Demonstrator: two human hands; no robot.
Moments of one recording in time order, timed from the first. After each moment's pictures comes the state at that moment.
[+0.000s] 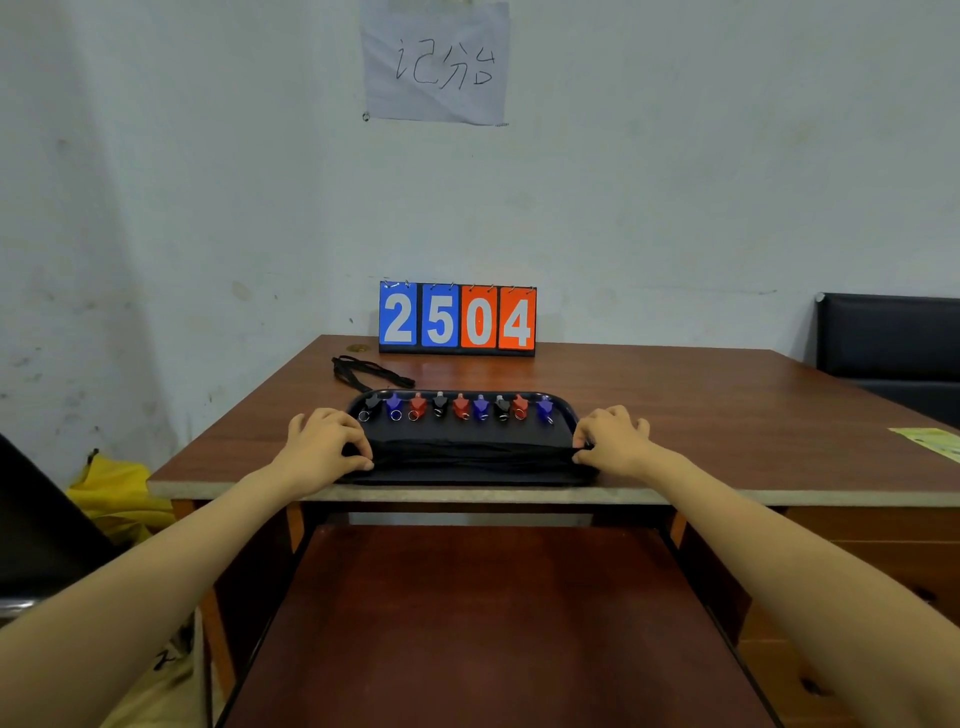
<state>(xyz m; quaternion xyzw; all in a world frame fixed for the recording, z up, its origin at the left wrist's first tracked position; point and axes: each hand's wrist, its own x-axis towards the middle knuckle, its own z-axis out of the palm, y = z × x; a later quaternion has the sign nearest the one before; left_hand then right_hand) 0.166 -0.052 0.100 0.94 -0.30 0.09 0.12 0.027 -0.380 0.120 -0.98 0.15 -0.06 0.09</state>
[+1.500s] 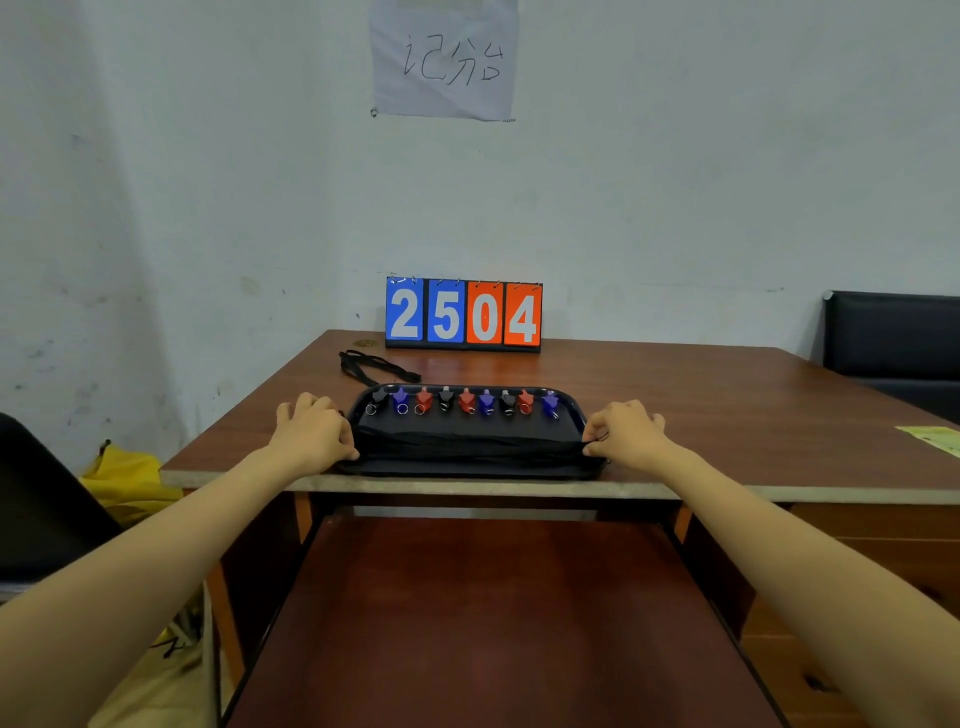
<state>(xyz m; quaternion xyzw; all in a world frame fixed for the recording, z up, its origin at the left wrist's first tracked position) 0.167 -0.047 0.113 0.98 -0.20 0.08 0.03 0.024 -0.389 0.119 -0.98 0.17 -0.10 0.10</state>
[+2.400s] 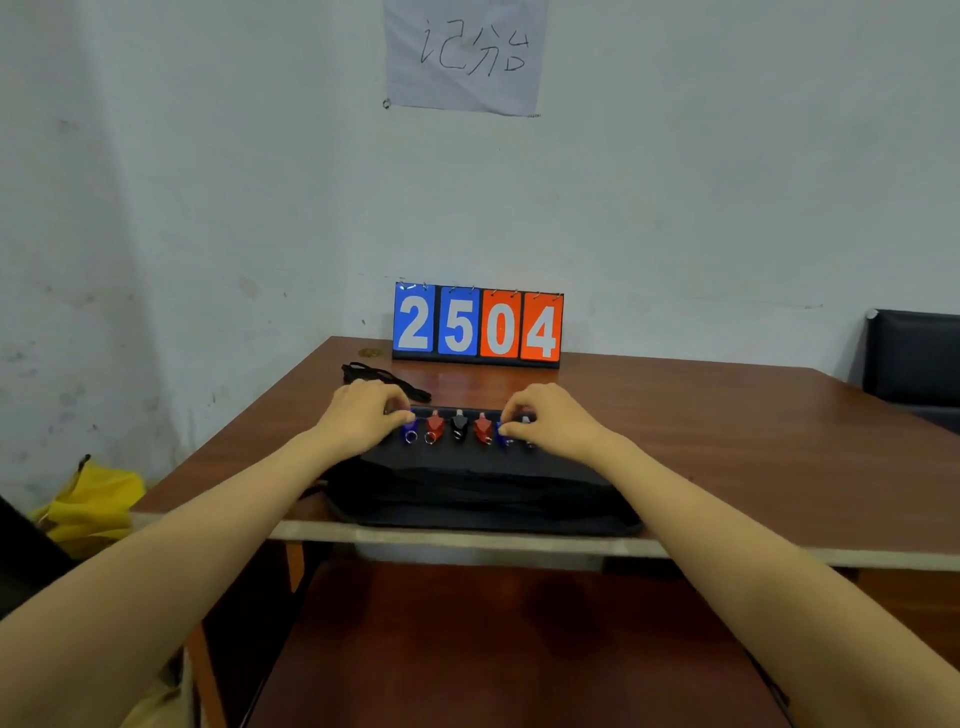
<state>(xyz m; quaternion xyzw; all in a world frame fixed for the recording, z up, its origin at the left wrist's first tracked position) 0.237 -0.100 0.132 0.92 -0.31 0.14 0.20 0.127 -0.322 0.151 -0.98 -0.02 -0.12 0.17</state>
